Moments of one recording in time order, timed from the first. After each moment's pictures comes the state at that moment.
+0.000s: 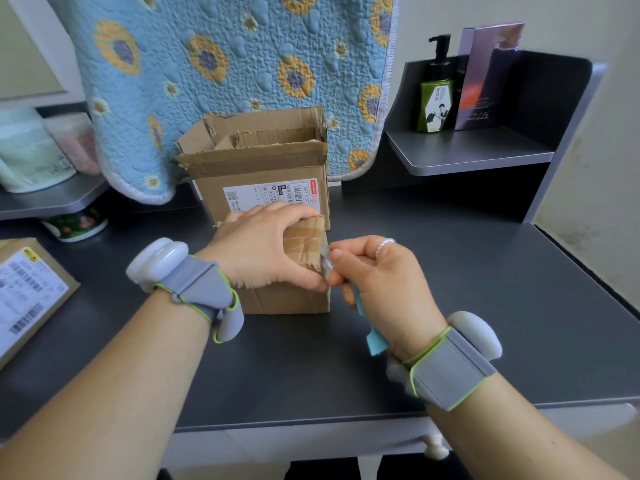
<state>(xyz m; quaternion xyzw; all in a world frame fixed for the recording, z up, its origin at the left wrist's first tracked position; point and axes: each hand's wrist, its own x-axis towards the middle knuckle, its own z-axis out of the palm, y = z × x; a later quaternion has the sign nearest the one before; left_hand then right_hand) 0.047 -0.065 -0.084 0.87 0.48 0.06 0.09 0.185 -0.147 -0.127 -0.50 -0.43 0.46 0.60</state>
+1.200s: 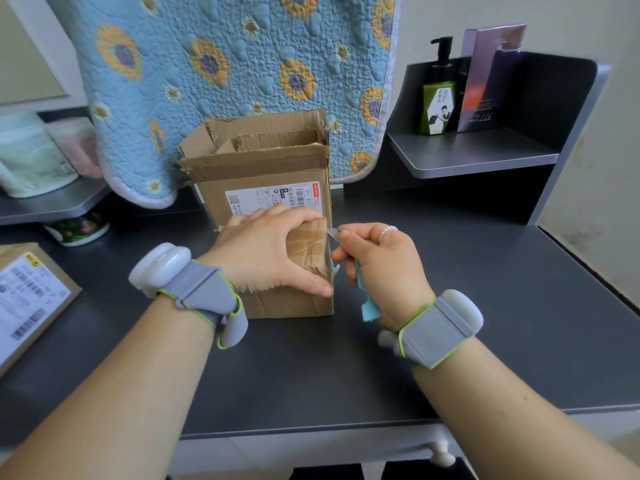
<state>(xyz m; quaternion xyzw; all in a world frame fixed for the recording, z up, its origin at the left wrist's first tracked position) 0.047 -0.065 -0.083 0.86 0.49 0.06 0.09 0.189 -0.113 -0.129 -0.52 -0.39 0.45 0.61</state>
